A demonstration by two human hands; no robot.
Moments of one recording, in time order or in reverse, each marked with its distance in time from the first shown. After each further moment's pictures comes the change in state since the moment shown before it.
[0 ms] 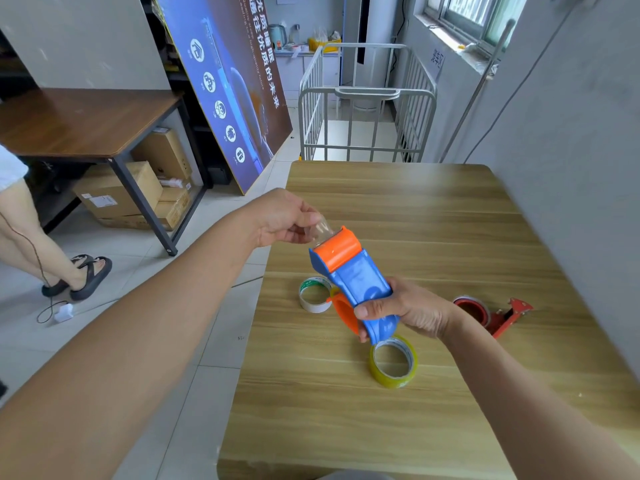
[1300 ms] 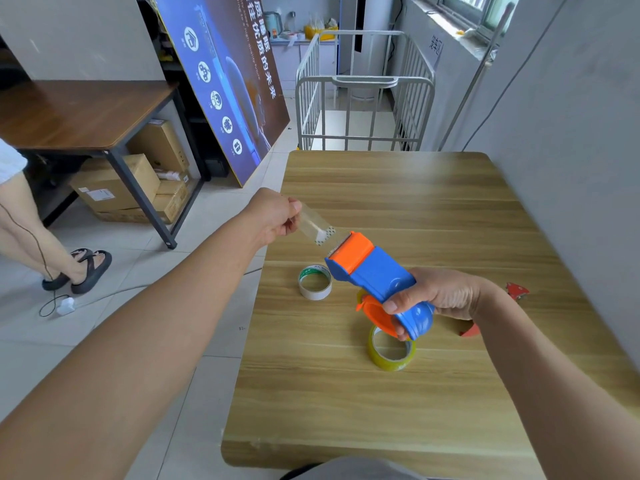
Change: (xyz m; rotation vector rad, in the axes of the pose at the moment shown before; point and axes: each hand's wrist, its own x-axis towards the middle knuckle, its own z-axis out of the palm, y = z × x) left_hand 0.011 -0.023 0.005 -0.182 0.288 -0.068; right_hand -0.031 -0.010 -0.017 -0.162 -0.216 0.098
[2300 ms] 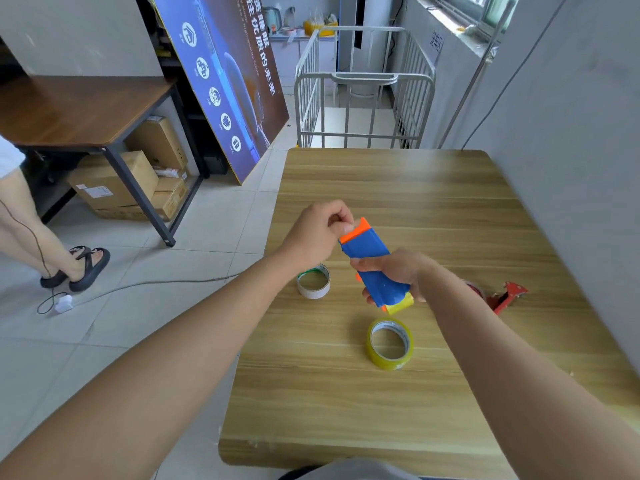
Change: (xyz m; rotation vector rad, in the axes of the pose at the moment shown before) left_hand -0.023 -0.028 0.045 0.456 -0.166 0.642; right_hand 0.044 -0.009 -0.005 0.147 0.704 0.420
